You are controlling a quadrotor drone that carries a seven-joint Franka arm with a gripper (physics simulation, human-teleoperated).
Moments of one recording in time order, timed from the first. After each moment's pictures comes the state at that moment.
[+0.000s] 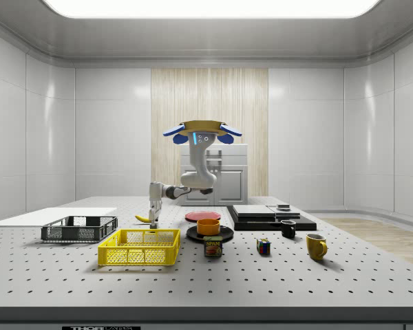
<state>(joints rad) -1.16 -1.51 1.22 -2.87 -1.92 1.61 1.69</state>
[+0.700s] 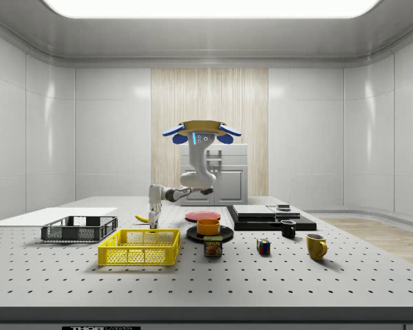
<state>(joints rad) -1.15 -1.51 1.14 -2.85 -1.99 1.64 1.67</state>
